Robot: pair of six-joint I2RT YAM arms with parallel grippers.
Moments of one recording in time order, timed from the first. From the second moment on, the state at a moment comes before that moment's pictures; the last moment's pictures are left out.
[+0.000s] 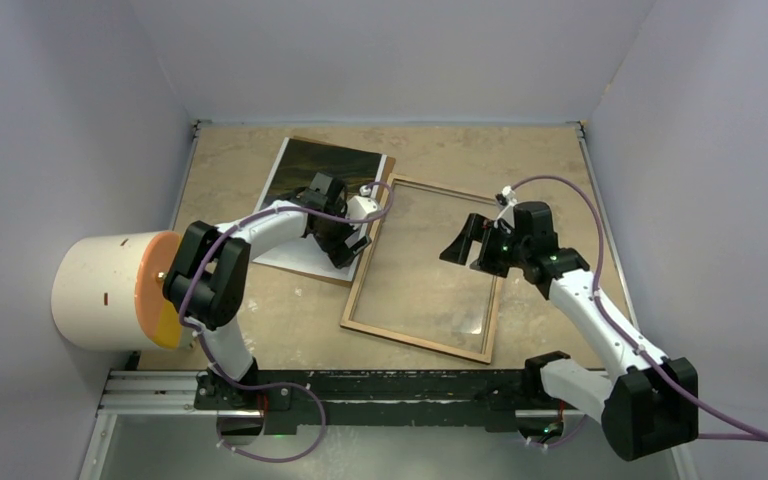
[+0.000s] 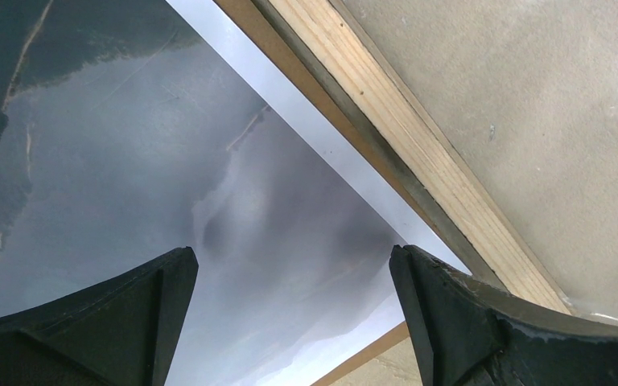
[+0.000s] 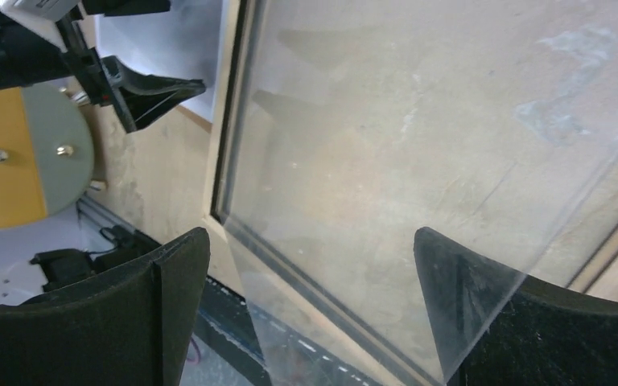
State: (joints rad) left arm -0.45 1.78 1.15 -0.48 0.21 0.47; right arm 0.26 1.06 0.71 -0.41 -0.46 0.59
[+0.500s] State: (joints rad) left arm -0.45 1.78 1.15 -0.48 0.21 0.48; right arm 0.26 1.13 0.75 -0.46 -0.29 0.55
